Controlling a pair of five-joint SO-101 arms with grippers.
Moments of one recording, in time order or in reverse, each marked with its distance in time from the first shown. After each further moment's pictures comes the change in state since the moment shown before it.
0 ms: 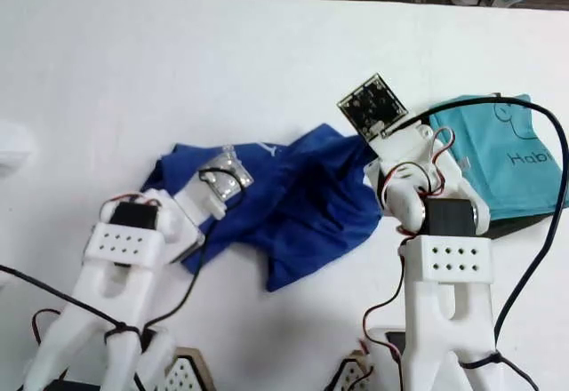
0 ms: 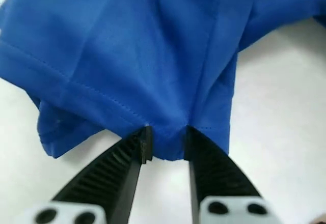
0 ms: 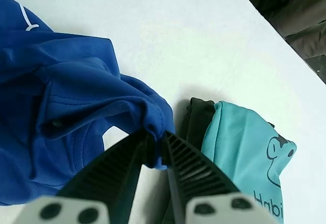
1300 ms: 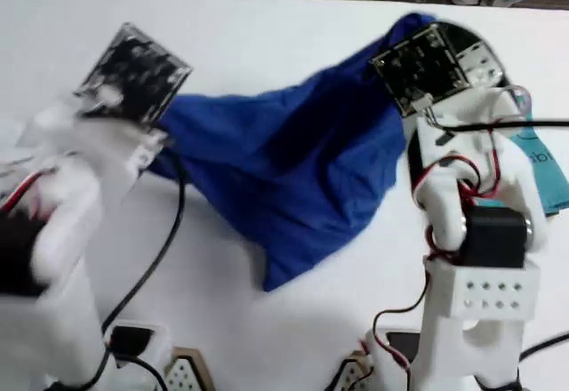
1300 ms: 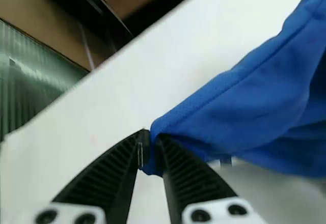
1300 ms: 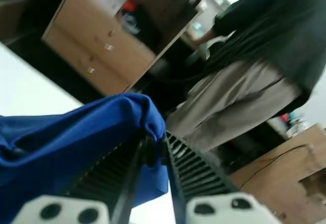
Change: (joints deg) left arm -2.5 -0.2 -78.1 36.3 10.5; right arm 0.4 0.0 -31.6 -7.7 0.0
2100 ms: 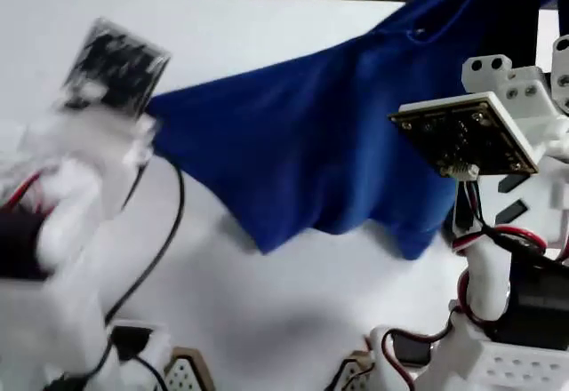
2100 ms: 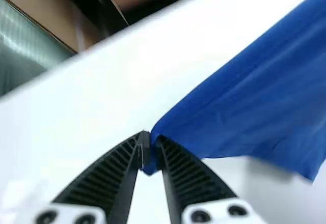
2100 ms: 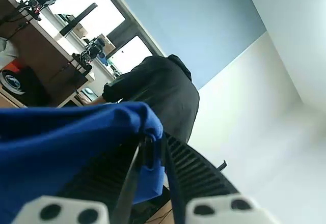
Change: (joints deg) left arm -0.7 0.8 5.5 1.1 7.0; right arm 5.7 -0.2 -19.5 -4.1 9.4
